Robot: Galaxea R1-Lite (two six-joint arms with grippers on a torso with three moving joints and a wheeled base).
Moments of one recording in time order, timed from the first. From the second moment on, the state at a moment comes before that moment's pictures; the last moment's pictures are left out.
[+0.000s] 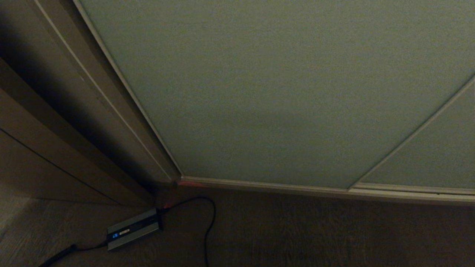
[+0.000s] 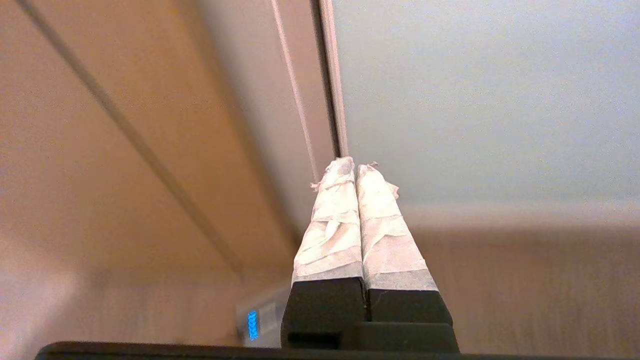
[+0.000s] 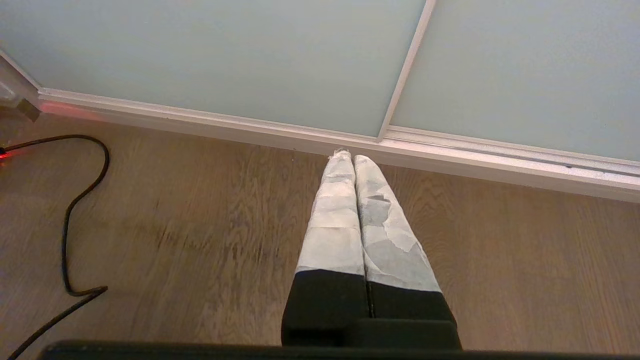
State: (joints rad) left arm -0.01 0.17 -0.35 -0.08 -0.02 0.14; right arm -0.01 0.00 0.00 0.00 0.01 -0.02
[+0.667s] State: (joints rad) left arm -0.01 1.00 -0.77 -0.94 0.11 0.14; right arm -0.01 0.00 0.00 0.00 0.01 -0.02
